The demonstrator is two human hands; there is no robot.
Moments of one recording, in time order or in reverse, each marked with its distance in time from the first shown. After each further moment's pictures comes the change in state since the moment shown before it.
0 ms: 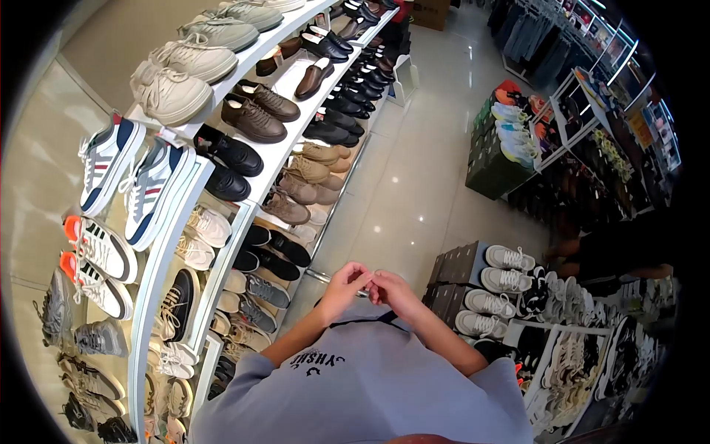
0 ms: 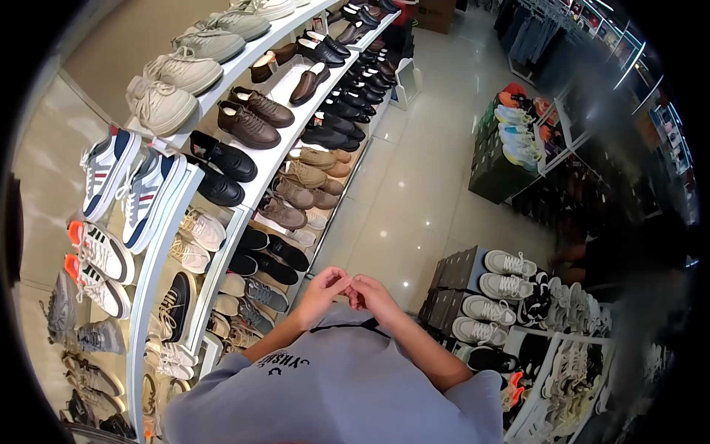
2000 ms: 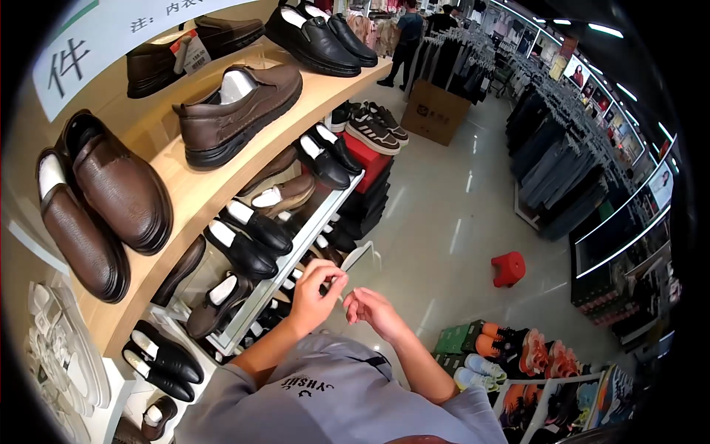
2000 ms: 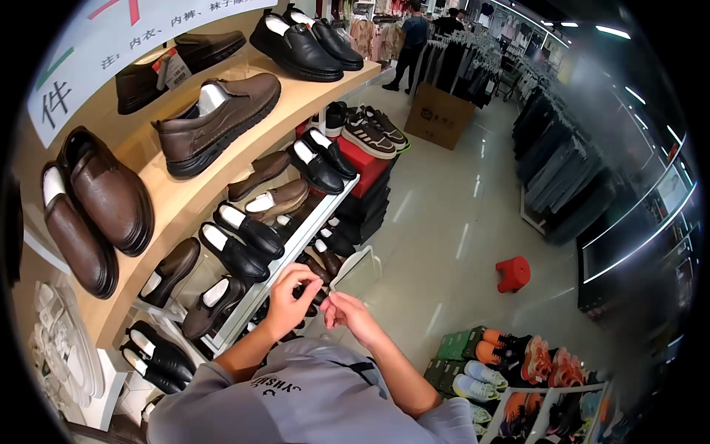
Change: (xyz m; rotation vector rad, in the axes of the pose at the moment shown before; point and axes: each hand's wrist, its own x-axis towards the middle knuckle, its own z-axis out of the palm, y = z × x) left_hand 1.341 0.565 0.066 0.821 0.456 0.988; right_hand 0.835 -1.054 -0.582 -0.138 -0.244 -0.146
